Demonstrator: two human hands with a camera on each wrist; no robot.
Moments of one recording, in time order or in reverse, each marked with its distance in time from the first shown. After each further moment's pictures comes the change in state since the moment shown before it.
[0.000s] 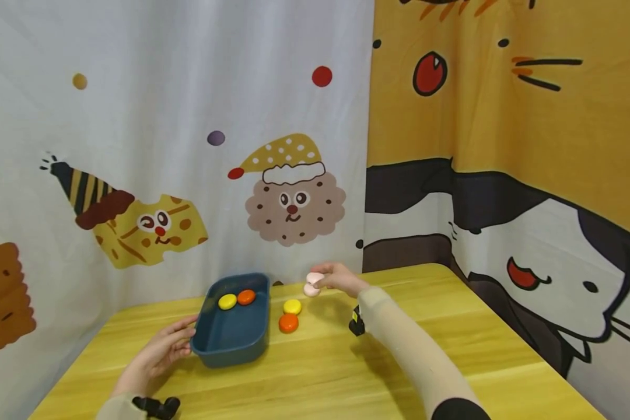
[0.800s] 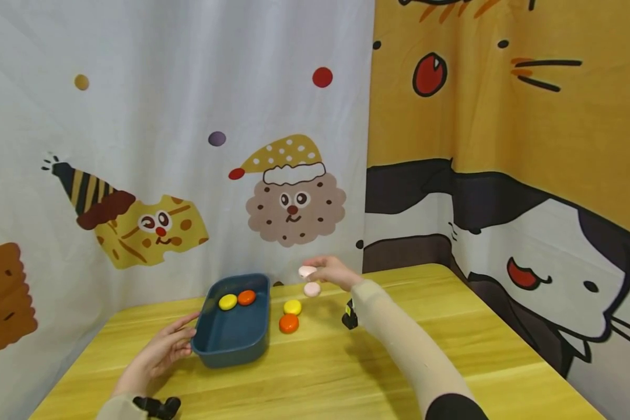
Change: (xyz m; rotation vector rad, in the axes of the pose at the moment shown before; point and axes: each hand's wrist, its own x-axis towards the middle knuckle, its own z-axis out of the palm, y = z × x) left_hand -0.002 0.001 0.001 -0.017 -0.013 0.010; right_hand 0.009 -0.024 0.006 -0.029 -0.004 -0.013
